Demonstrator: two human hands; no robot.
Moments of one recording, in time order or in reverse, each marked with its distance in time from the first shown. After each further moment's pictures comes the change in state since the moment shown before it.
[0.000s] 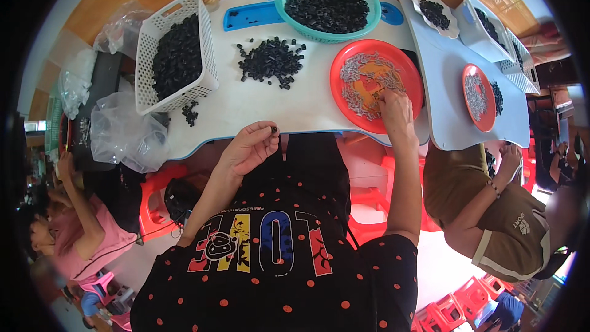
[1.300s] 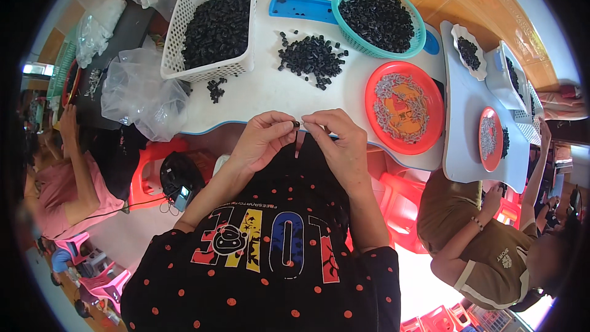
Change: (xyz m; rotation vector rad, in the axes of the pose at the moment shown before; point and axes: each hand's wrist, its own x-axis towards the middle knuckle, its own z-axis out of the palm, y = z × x) left_hand -0.029 0.008 0.019 0.059 0.084 0.291; right_hand -0.047 -0.202 -0.014 0.919 -0.079 -0.196
